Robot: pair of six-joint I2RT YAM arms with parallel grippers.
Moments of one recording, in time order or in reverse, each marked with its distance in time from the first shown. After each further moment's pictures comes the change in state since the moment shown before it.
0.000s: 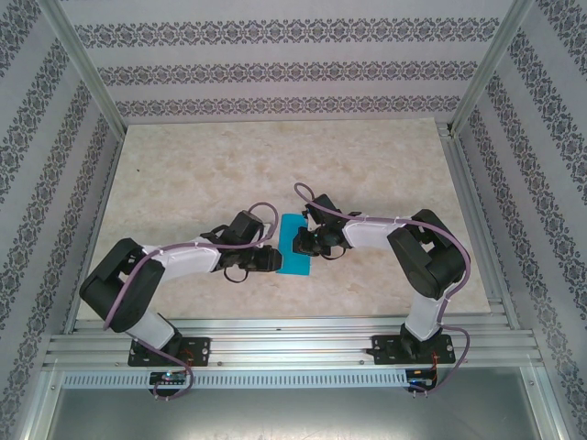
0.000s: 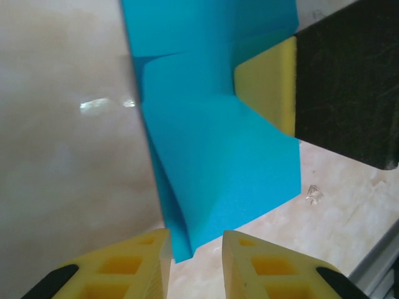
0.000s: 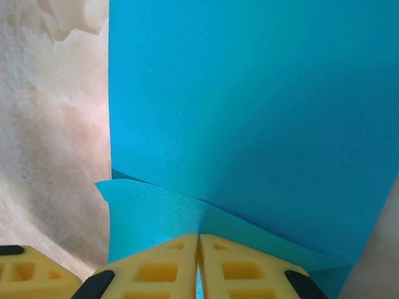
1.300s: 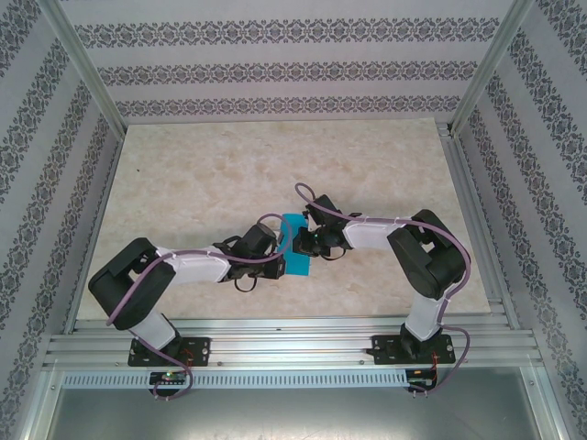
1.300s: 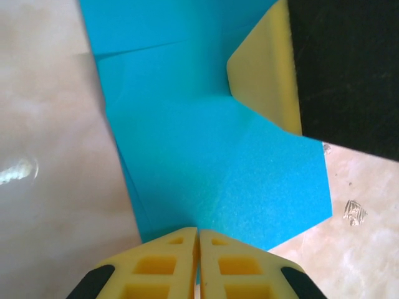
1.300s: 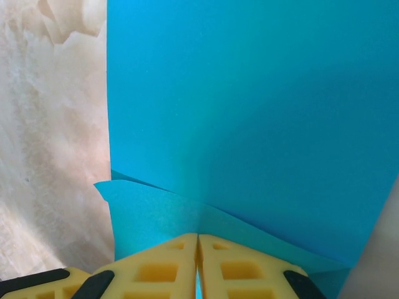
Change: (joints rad) left arm -0.134 0.032 -0.040 0.089 -0.225 -0.004; right arm 0.000 -0.001 -0.013 0.022 -0.001 0.023
